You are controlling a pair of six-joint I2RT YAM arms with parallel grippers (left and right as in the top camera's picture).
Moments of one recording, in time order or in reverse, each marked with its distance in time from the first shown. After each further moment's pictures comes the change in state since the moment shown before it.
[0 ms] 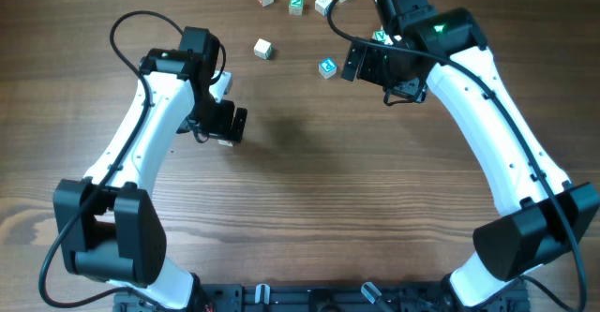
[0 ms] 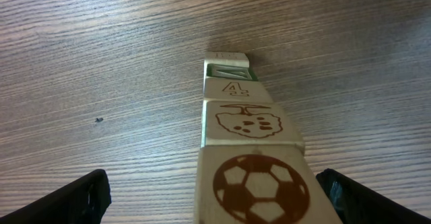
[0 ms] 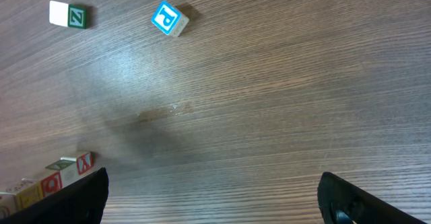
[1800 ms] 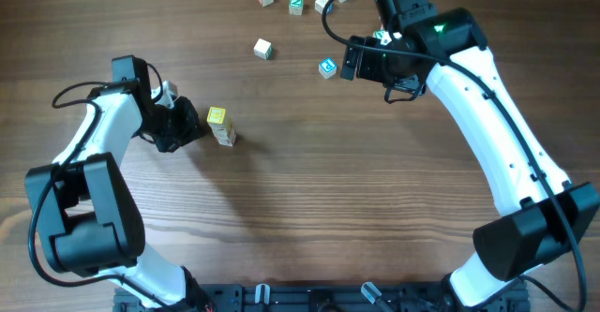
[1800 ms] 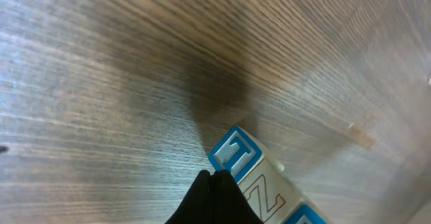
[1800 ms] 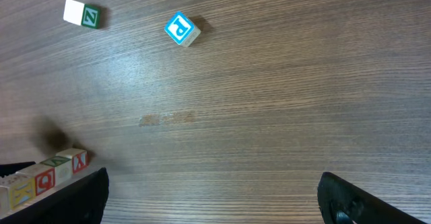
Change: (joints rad) left arm 0.348 0.071 -0.246 0.388 0.473 -0.424; right arm 0.000 0.000 0.000 0.041 0.003 -0.098
